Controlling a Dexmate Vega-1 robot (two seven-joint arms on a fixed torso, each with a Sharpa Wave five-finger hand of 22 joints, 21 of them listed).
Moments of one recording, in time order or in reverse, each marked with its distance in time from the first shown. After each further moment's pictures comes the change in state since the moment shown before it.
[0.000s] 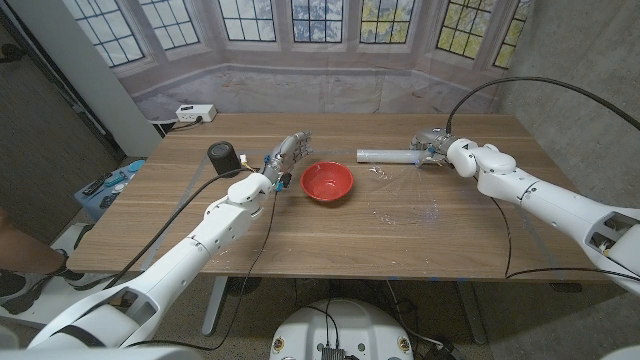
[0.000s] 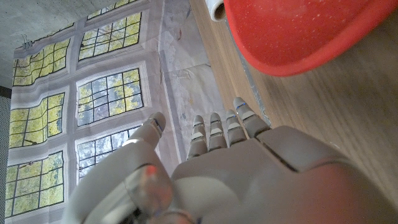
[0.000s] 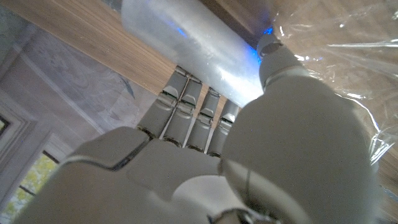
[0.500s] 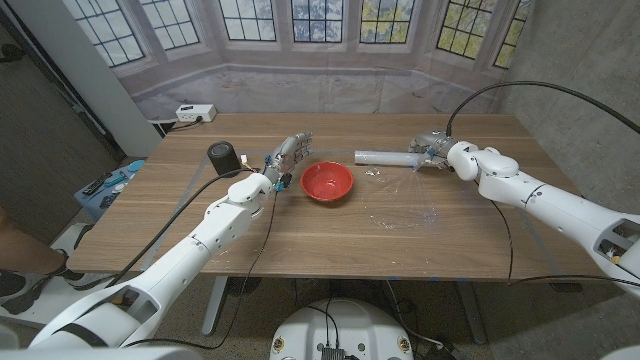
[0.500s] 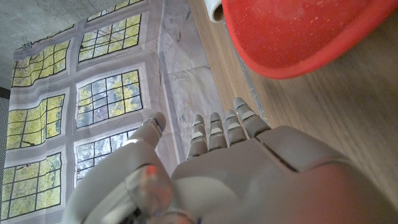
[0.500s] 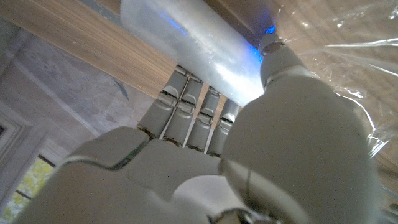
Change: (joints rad) left arm -0.009 -0.003 0.002 0.016 -0.006 0.001 -0.018; left_hand 0.000 0.000 0.004 0.004 0.000 0.011 0.004 0.000 0.000 0.005 0.005 0.000 0.000 0.000 0.000 0.000 -0.002 0.000 0.000 -0.008 0.000; right arm -0.050 -0.028 0.046 -0.091 0.024 -0.019 -0.010; right_hand -0.003 0.003 -0.017 0.005 -0.001 0.006 0.006 0.000 0.000 0.016 0.000 0.000 0.000 0.022 -0.004 0.000 0.002 0.000 0.000 0.013 0.000
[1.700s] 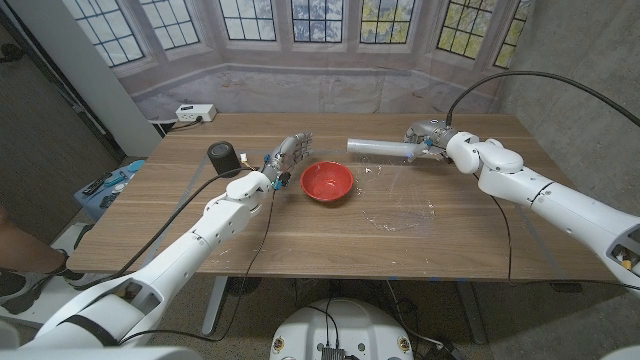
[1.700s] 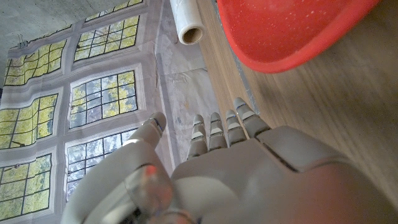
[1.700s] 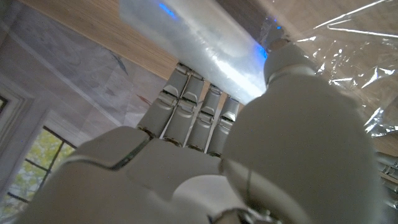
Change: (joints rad) left arm -0.038 -0.010 0.002 0.066 -0.018 0.005 -0.054; left_hand 0.000 0.000 0.004 0.004 0.000 0.003 -0.004 0.000 0.000 0.003 -0.004 0.000 0.000 0.000 0.000 0.000 0.000 0.009 -0.001 0.000 0.000; right arm -0.050 -0.035 0.082 -0.174 0.004 -0.066 0.026; right_hand 0.004 -0.004 -0.043 -0.001 -0.011 0.042 0.018 0.002 0.000 0.044 -0.003 -0.006 0.036 0.050 -0.032 -0.020 0.004 0.009 -0.002 0.027 -0.007
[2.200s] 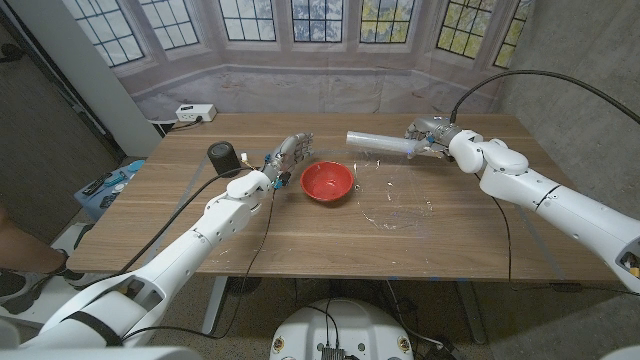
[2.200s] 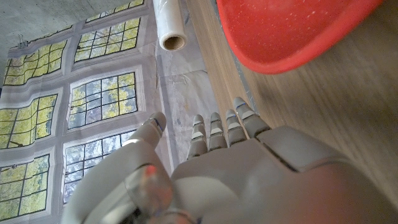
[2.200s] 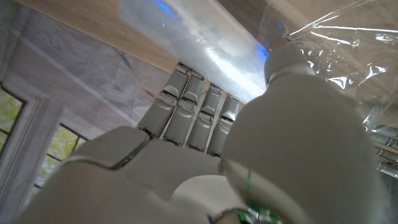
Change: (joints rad) left arm -0.012 -0.008 0.003 0.023 -0.006 -0.004 -0.021; left_hand 0.000 0.000 0.000 0.000 0.000 0.000 0.000 0.000 0.000 0.000 0.000 0.000 0.000 0.004 0.004 0.000 0.000 0.001 0.002 -0.008 0.000; right arm -0.059 -0.021 0.062 -0.094 0.050 -0.052 -0.013; right_hand 0.000 0.000 -0.015 -0.001 0.000 0.000 0.000 -0.004 -0.001 0.000 0.000 -0.003 0.000 0.004 -0.004 -0.007 0.000 0.000 0.000 0.008 0.000
